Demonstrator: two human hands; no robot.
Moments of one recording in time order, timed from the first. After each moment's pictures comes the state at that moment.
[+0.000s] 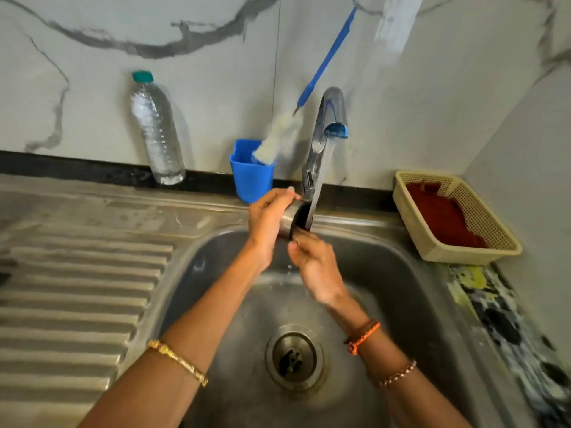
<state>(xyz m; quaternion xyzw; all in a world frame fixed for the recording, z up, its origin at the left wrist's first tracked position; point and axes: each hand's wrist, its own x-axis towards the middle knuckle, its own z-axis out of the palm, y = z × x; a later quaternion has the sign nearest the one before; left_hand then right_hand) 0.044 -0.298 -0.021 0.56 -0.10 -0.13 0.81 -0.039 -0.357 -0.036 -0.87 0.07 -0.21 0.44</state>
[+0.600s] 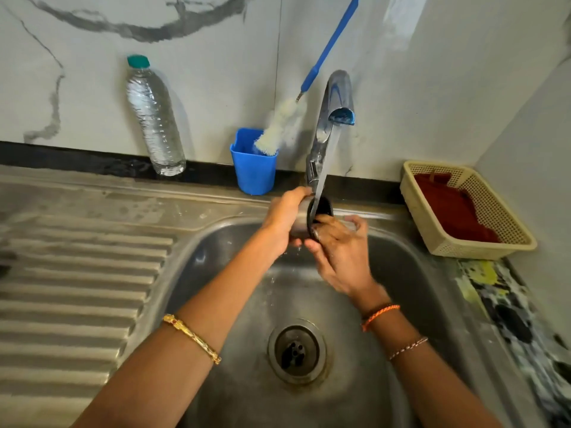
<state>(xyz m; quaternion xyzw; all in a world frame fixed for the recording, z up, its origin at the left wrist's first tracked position) 0.031 -0.313 -0.027 0.67 0.03 -0.30 0.67 -0.045 -0.407 -0.086 -0.92 -0.06 -0.37 0.10</state>
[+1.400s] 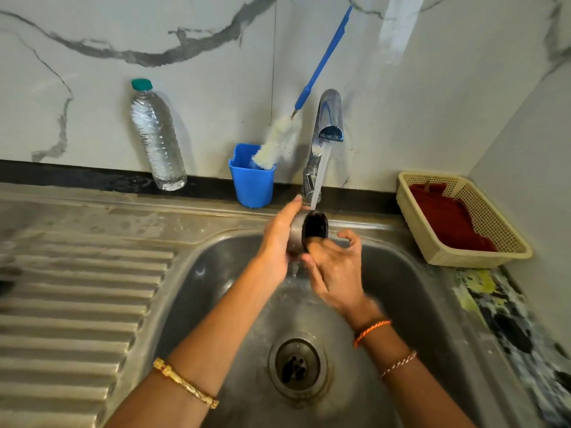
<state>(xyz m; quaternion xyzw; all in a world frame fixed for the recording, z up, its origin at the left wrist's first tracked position) 0.018 -0.307 -0.043 0.54 0.06 -0.33 0.77 -0.048 -0.398 -0.100 -0.89 -0.06 -0.43 0.12</state>
